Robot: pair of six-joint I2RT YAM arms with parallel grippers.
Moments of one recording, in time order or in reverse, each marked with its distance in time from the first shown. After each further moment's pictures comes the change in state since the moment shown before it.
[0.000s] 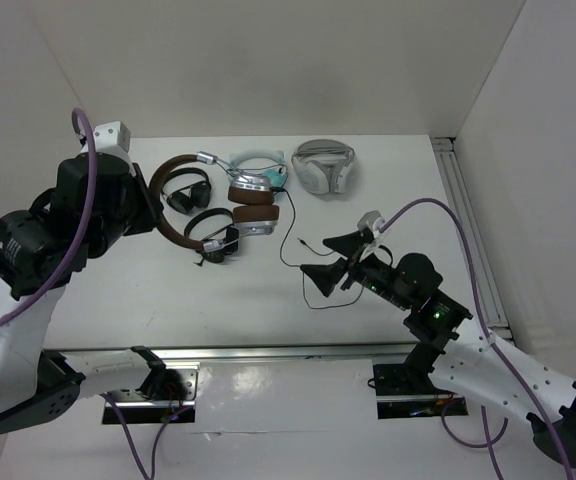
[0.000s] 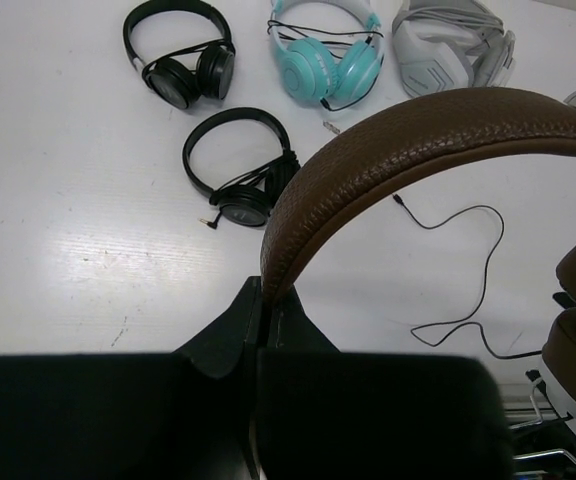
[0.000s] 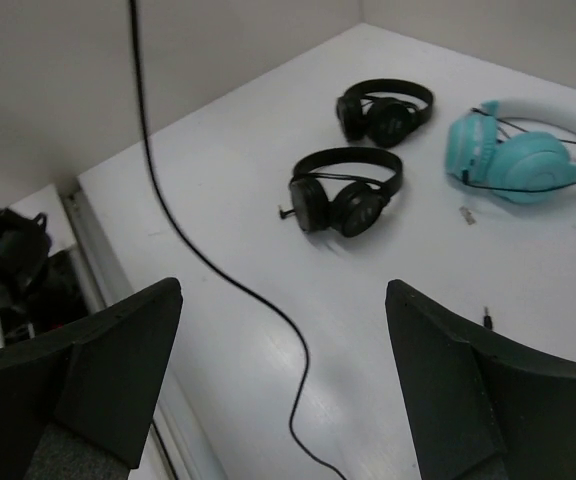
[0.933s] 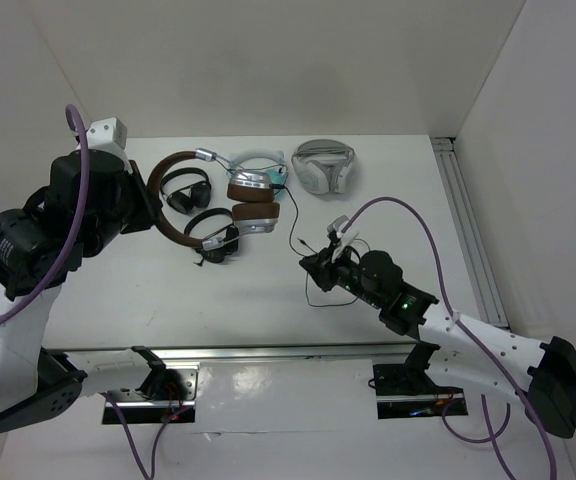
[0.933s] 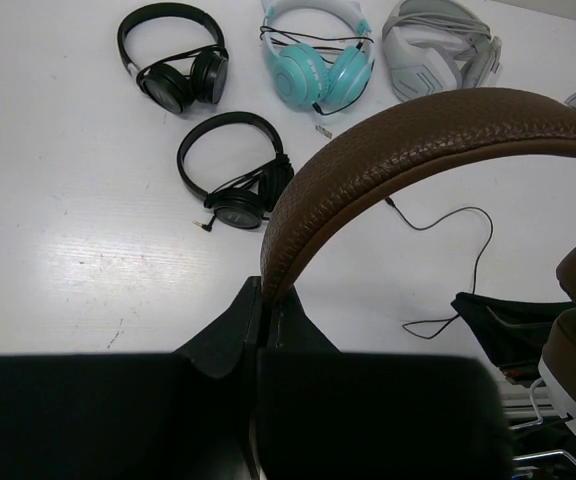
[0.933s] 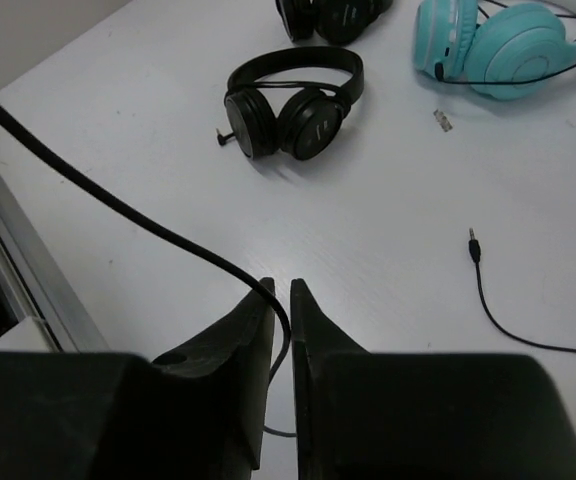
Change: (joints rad) left arm 0.000 0.020 0.064 -0.027 0.005 0.000; right arm 0.061 0.226 -0.040 0.086 0.099 -0.014
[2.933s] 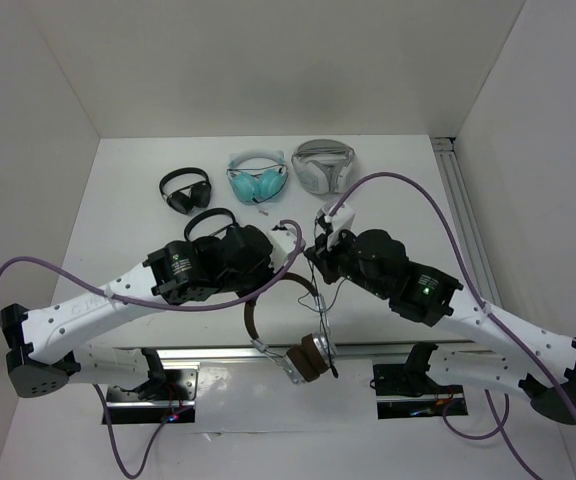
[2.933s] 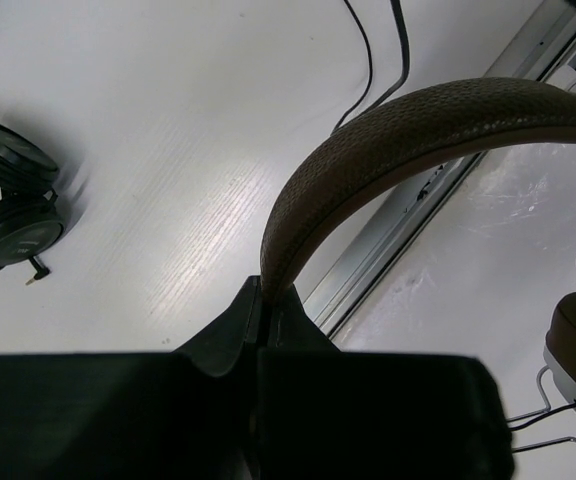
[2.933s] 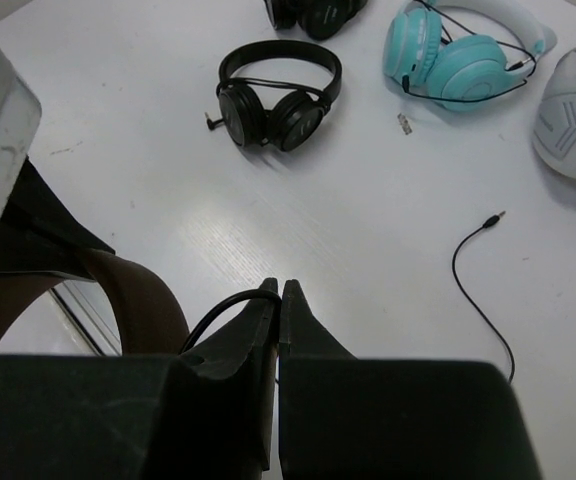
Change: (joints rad) left arm -0.479 0.039 -0.722 0.481 0.307 0.439; right arm 0.134 0.014 0.439 -0.573 0.177 -0.086
